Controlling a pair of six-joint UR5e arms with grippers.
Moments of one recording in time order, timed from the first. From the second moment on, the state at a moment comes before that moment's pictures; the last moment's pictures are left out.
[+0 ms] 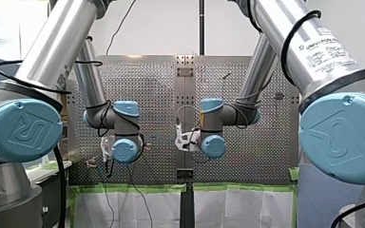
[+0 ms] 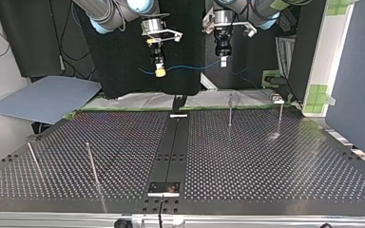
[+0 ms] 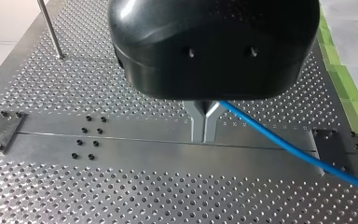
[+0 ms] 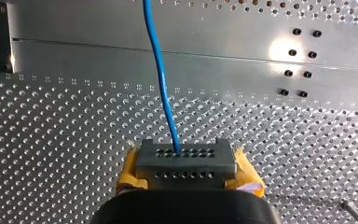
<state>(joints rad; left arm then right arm) -0.55 -1.99 -2.39 -1.89 -2.15 -1.63 2.37 -1.00 2.02 -1.04 1.83 1.47</state>
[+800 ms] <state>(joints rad) -0.54 -1.98 -2.41 -1.92 -2.12 -1.61 2.39 -0.99 2.00 -1.02 1.85 1.47</state>
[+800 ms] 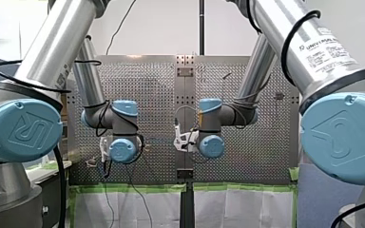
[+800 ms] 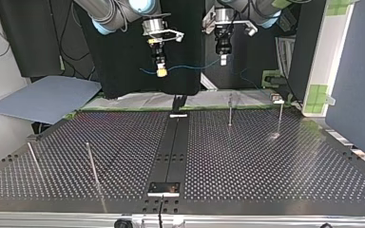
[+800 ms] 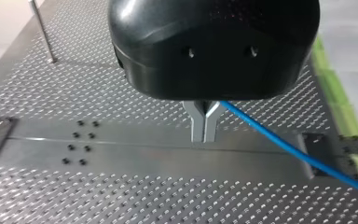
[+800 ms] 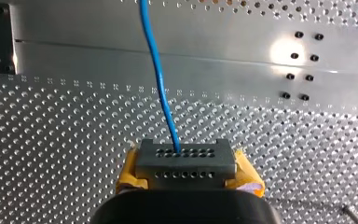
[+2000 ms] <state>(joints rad) -0.51 -1.88 -2.37 -1.98 -2.10 -1.71 2.39 -1.09 1.91 -0.82 1.87 1.55</state>
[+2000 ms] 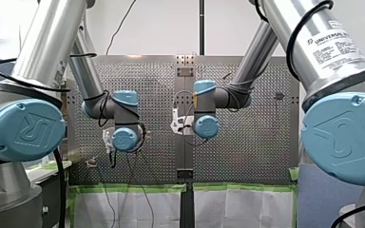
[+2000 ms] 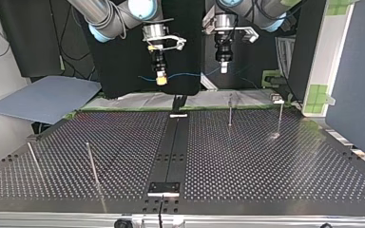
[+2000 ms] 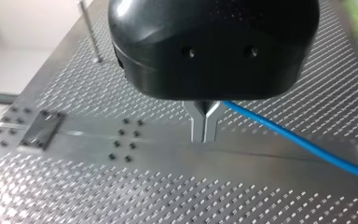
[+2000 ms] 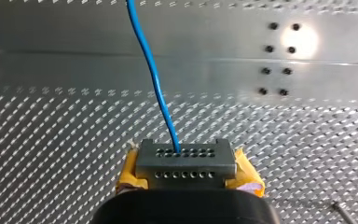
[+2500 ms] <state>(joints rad) -0.46 -1.81 -2.37 -1.96 -2.11 -1.76 2.39 -1.15 1.93 -0.83 1.82 1.58</state>
